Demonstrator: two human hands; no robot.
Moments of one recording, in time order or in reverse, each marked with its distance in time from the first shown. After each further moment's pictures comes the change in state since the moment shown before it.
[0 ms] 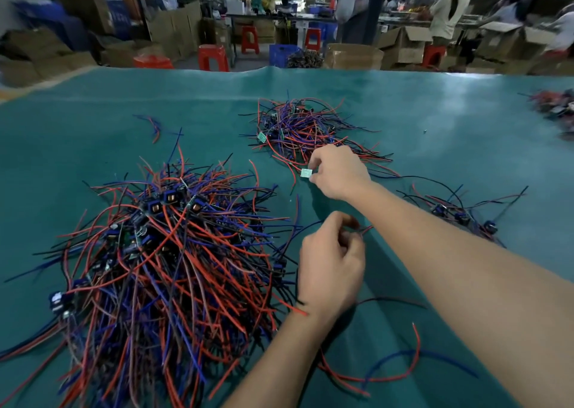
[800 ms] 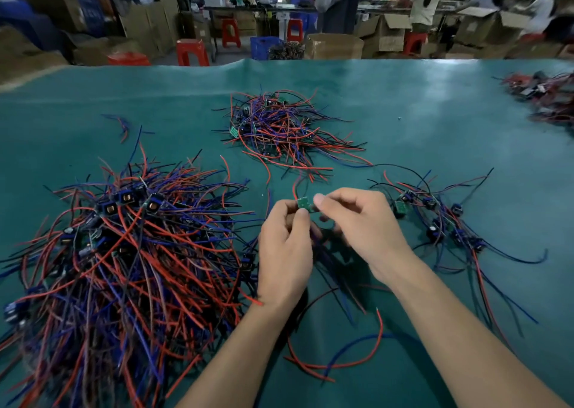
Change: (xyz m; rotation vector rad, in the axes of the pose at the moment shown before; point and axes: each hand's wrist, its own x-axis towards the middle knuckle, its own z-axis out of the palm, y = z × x) left_hand 0.004 -0.001 -0.001 -0.376 0.105 -0.157; right_hand -0.130 0.048 0.003 0.972 0.140 0.160
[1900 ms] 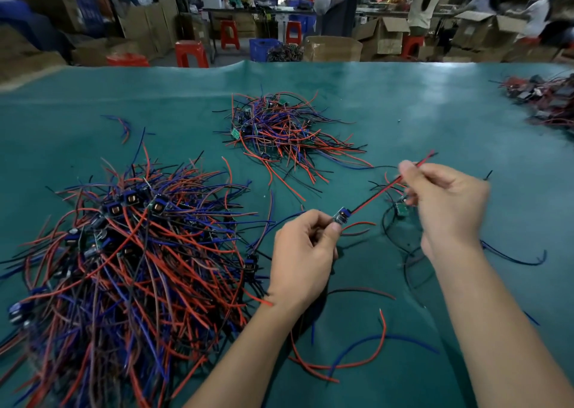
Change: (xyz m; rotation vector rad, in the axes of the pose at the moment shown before) left_hand -0.006 0.003 0.003 0.162 -0.219 0.062; right_hand 0.022 0.009 -0.063 0.252 0.565 -0.070
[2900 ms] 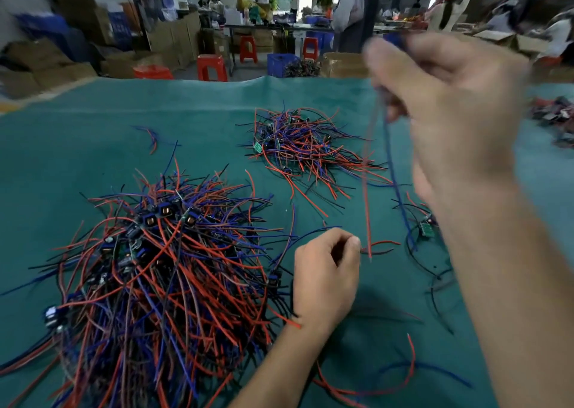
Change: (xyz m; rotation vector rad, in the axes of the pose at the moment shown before) left_hand 0.000 -0.006 0.000 0.161 0.132 0.104; right_hand -0.027 -0.146 0.087 0.170 -0.342 -0.433
